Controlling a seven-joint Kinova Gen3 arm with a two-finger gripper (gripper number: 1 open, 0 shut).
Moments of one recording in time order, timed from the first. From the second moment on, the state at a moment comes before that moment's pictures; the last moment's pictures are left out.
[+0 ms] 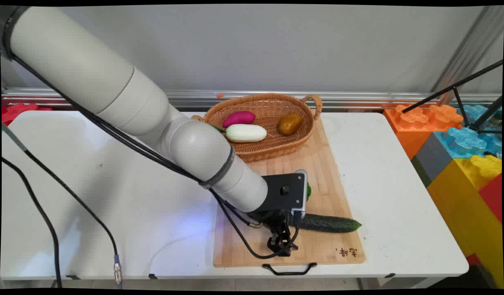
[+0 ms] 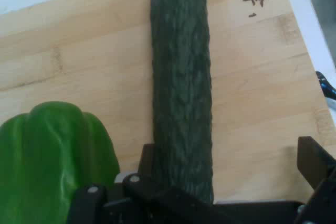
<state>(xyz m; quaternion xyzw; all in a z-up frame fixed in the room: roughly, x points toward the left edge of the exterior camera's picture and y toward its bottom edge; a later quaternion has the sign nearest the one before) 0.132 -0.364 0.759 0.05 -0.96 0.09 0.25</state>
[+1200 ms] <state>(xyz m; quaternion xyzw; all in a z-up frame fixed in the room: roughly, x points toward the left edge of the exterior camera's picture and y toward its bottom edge) 0.136 -0.370 0.811 0.07 -0.96 0.11 0.27</state>
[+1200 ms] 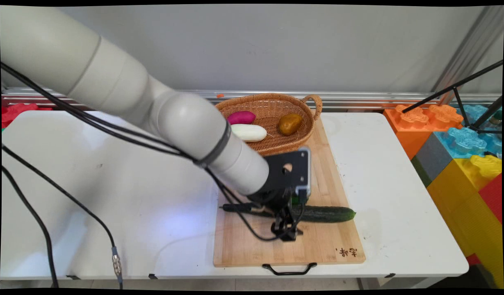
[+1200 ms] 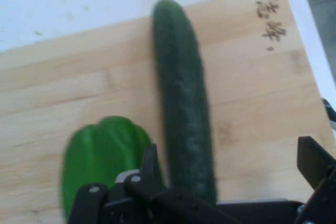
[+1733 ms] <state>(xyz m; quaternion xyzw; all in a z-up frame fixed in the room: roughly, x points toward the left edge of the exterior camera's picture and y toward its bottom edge) 0.160 -0.453 0.863 0.14 -0.93 0.19 0.27</state>
